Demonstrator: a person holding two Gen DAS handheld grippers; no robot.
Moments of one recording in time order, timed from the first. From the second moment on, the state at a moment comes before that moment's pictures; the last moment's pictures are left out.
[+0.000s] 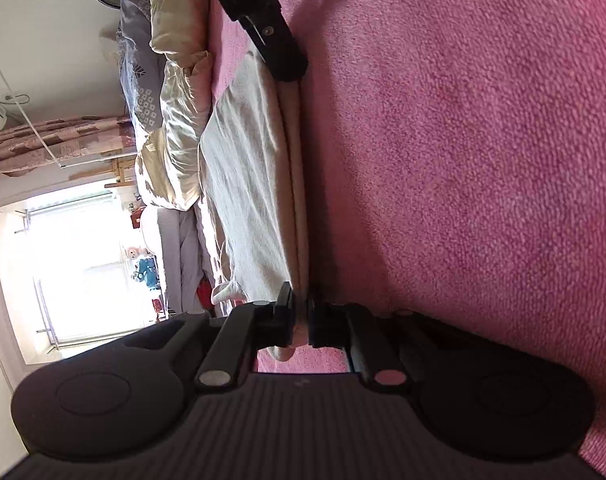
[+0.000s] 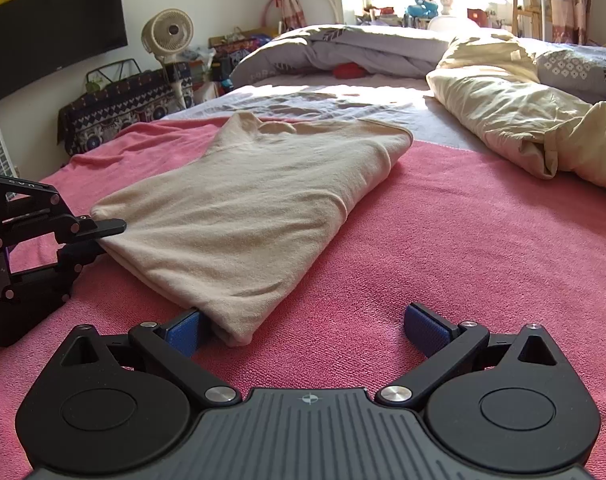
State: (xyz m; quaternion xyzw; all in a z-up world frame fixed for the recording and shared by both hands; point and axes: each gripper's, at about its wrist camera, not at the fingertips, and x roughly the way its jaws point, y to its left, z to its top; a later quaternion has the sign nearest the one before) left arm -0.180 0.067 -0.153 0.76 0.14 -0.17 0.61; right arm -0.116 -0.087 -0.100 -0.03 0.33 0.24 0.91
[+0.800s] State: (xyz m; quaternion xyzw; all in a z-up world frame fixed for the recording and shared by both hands) left arm -0.166 0.082 -0.108 0.65 0.18 -0.19 0.71; right arm -0.148 0.012 -0.107 -0.53 0.16 0.18 0.81
